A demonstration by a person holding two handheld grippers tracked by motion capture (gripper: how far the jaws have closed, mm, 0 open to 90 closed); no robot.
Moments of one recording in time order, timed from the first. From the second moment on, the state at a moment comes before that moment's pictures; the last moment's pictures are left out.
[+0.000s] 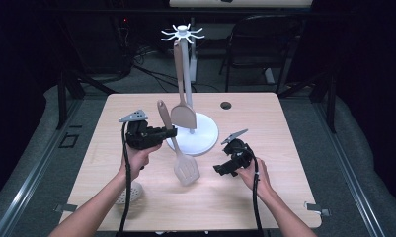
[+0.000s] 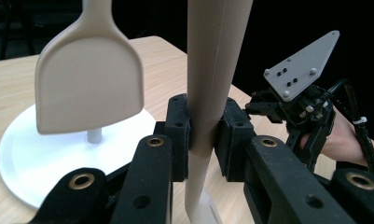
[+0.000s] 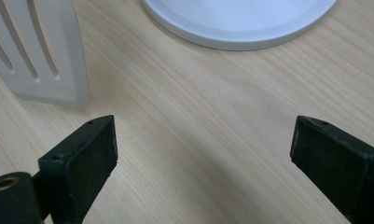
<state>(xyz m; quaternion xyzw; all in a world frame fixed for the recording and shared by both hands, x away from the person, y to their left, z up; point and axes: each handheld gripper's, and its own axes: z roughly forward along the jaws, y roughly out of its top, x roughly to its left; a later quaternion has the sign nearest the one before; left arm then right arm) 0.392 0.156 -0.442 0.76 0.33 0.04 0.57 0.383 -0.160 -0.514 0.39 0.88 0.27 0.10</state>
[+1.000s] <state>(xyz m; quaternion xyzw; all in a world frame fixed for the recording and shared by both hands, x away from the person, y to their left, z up) 0.412 0.126 -0.392 0.80 0.28 0.09 0.53 0.388 -0.163 -0.516 0.38 0.88 0.26 0.11</state>
